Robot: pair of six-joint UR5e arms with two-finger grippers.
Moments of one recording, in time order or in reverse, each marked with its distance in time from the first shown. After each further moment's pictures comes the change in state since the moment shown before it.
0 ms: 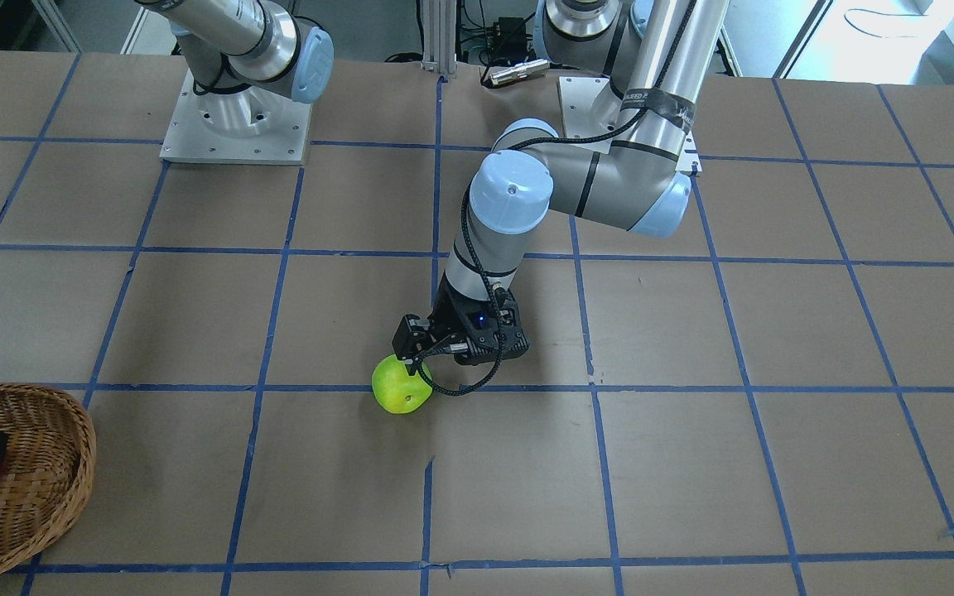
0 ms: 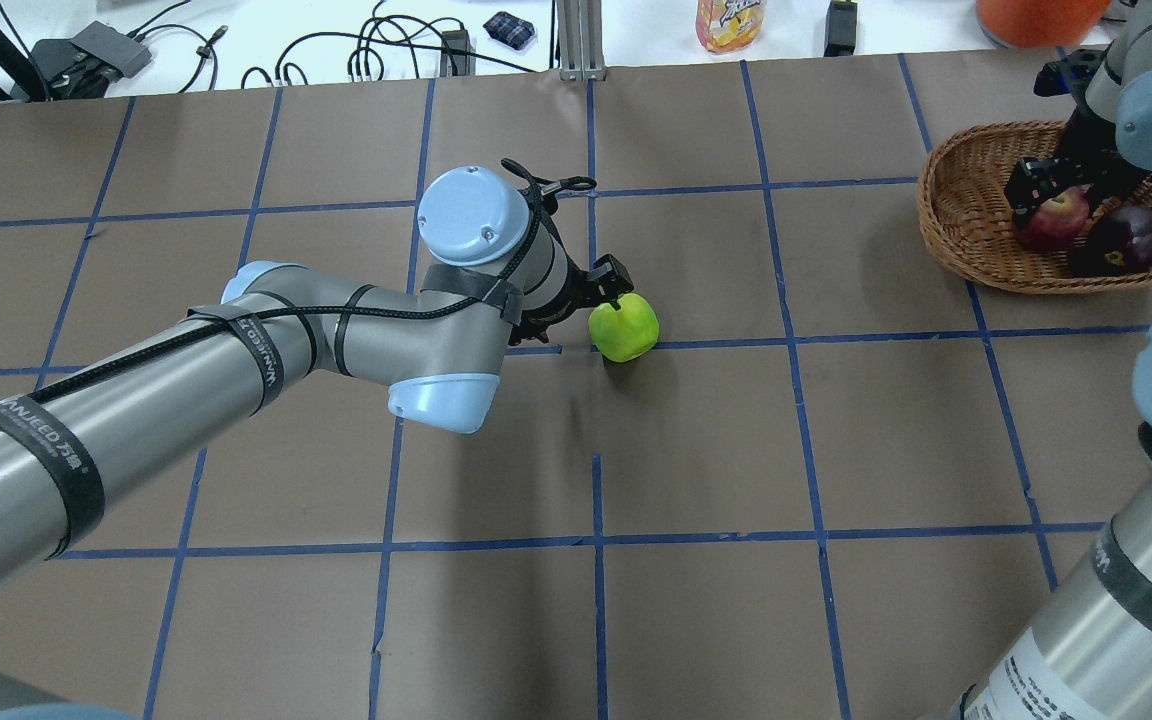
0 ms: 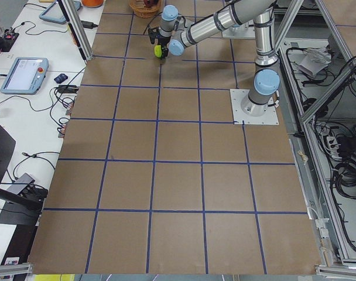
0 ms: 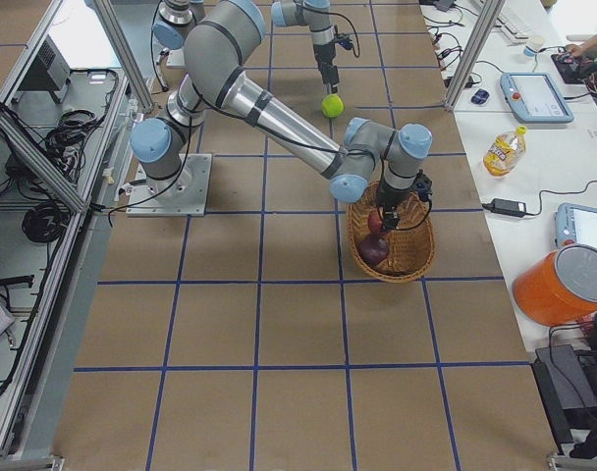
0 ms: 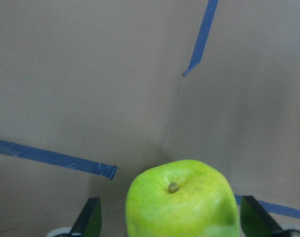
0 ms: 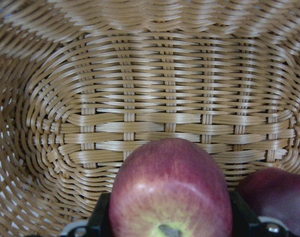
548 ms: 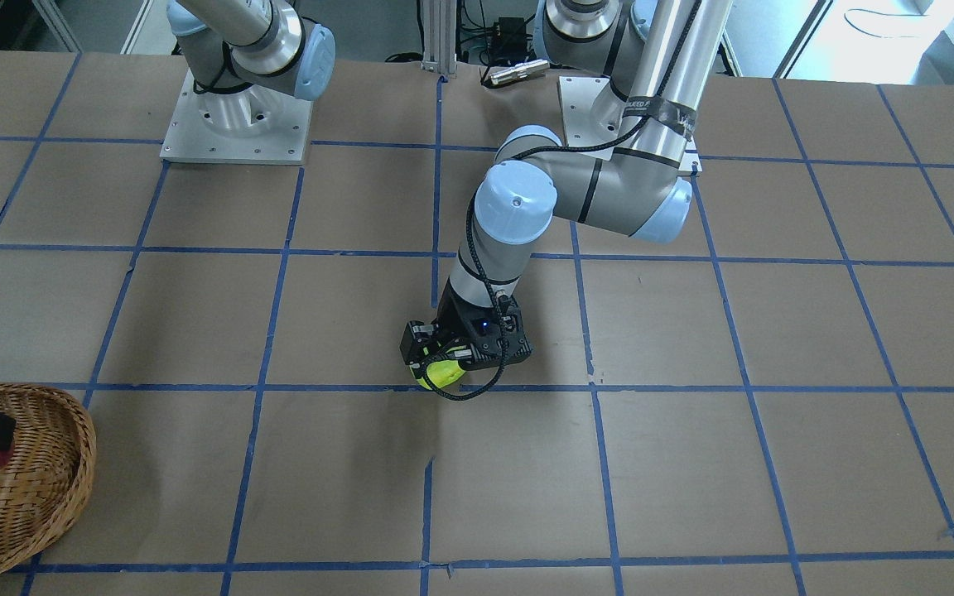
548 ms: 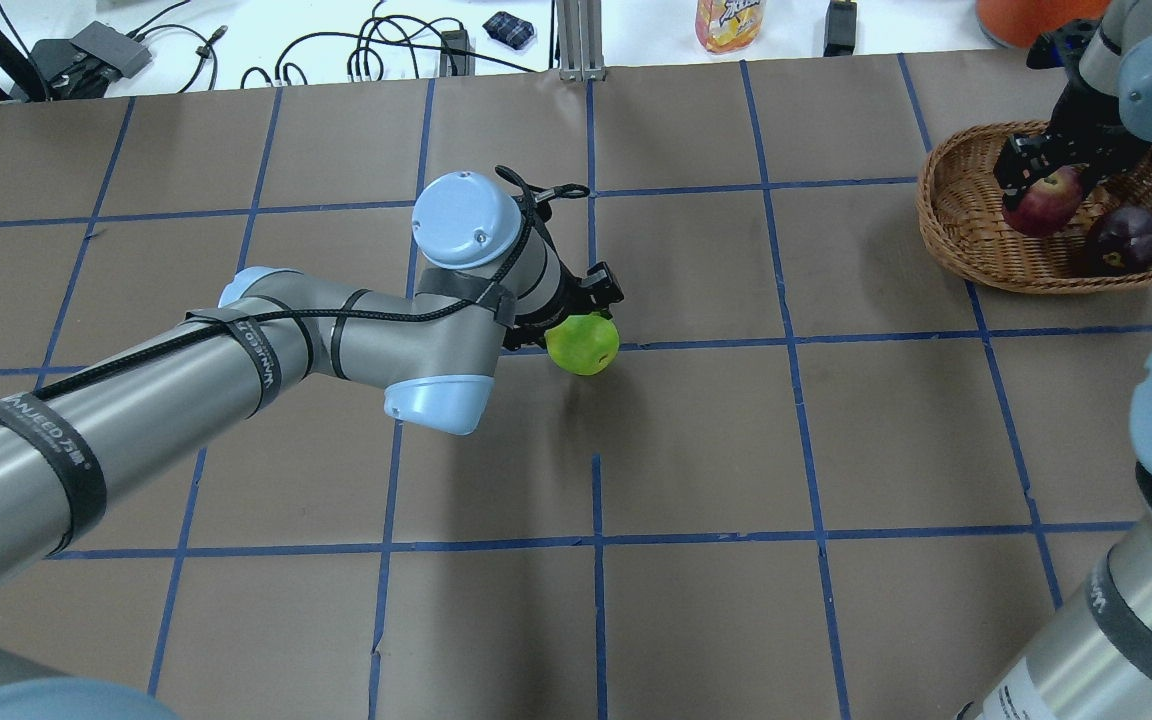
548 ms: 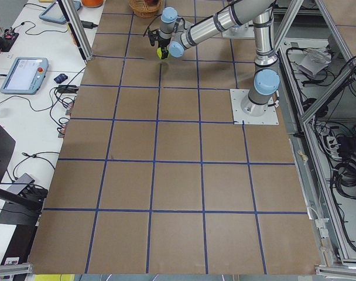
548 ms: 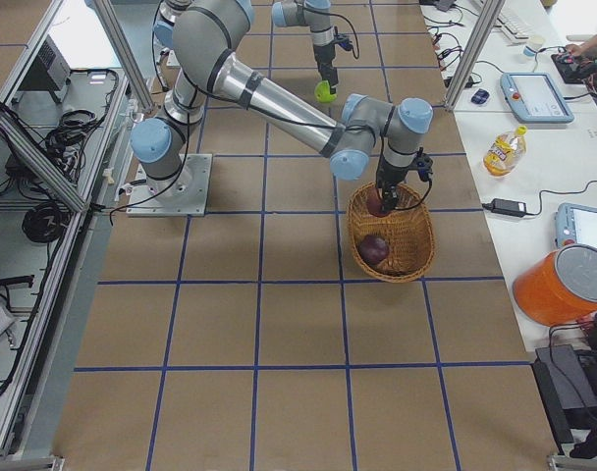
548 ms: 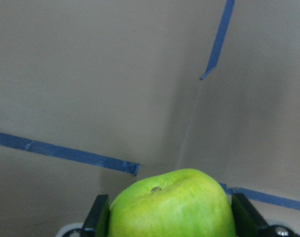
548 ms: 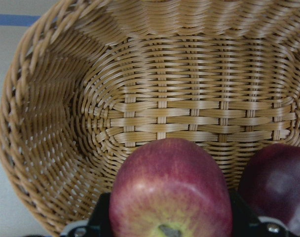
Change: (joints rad) left arm 0.002 -0.041 -0.011 0.027 -0.006 -0.003; right arm 0.035 -0.060 -0.002 0.061 0.001 0.044
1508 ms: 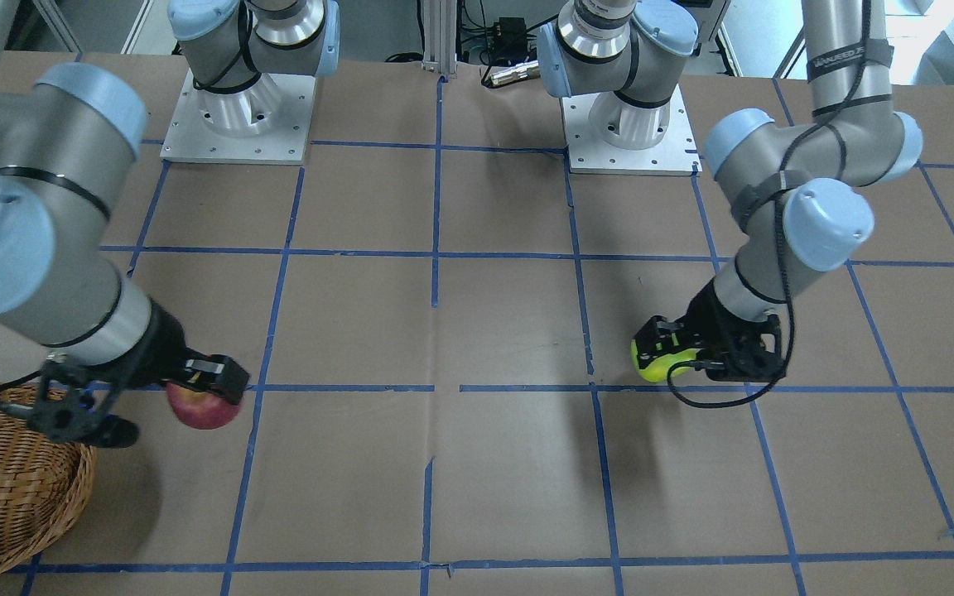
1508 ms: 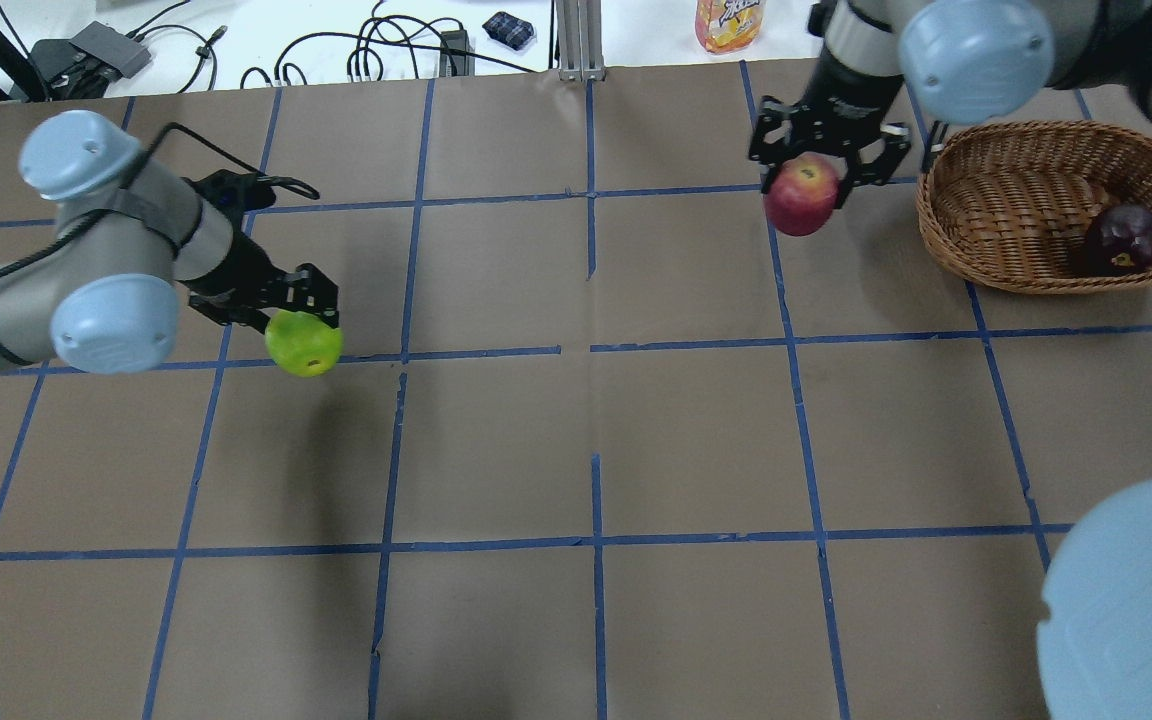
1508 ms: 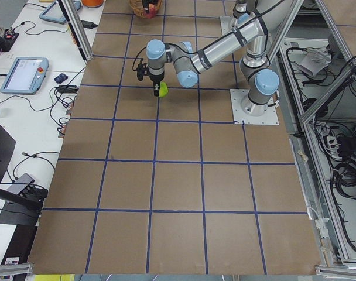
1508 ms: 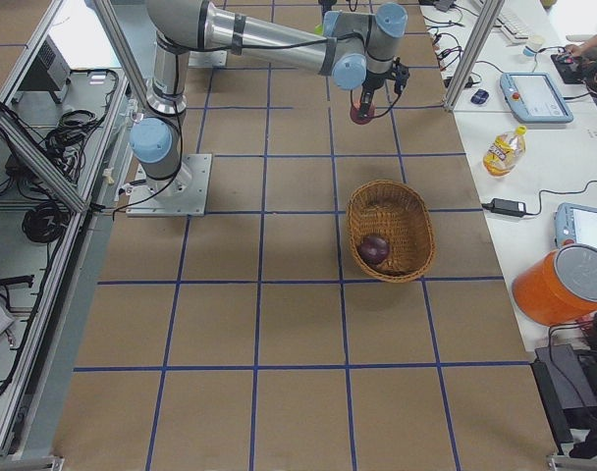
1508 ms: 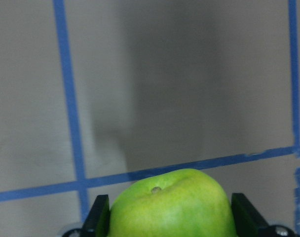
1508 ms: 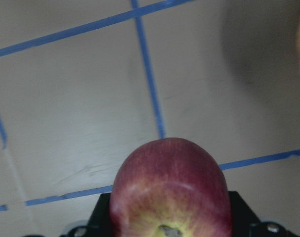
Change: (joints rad) left arm 0.443 0.180 -0.071 -0.322 0.005 0.692; right arm 0.277 -0.177 0.011 0.222 0.195 0.537
